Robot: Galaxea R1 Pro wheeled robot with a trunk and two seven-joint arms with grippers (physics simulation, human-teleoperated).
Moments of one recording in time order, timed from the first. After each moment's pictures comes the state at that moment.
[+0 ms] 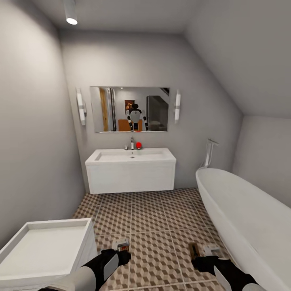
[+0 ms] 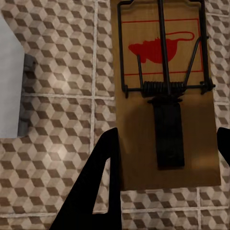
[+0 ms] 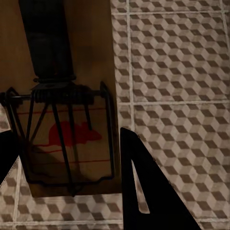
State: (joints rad) left arm -0.66 -0.17 -0.11 -0.13 0.29 0.22 0.16; right arm -0.54 -0.13 0.20 -0.30 -0.18 0.20 0.12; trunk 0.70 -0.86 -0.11
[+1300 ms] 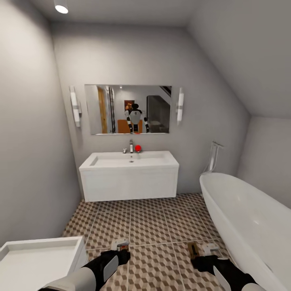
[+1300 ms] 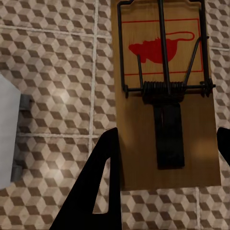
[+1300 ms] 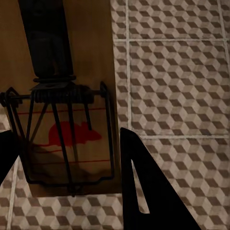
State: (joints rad) left arm -0.66 -0.17 -0.11 -0.11 0.29 0.16 0.17; right arm -0.54 -0.13 0.21 -0.31 -0.17 0.20 0.12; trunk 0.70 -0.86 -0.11
